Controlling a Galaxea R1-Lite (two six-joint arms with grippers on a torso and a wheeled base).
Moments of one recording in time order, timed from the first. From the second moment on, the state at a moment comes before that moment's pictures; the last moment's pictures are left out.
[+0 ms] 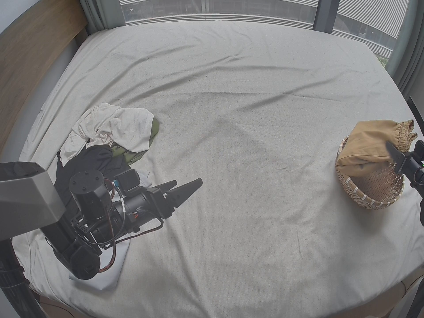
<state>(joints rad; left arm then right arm) -0.44 2.04 -0.48 -1.54 -0.37 -0.54 -0.43 1.78 -0.48 -1.38 0.55 0.09</state>
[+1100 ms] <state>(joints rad) -0.44 2.03 -0.48 -1.55 -0.37 -0.54 -0.24 1.52 -0.44 -1.24 0.55 0.09</state>
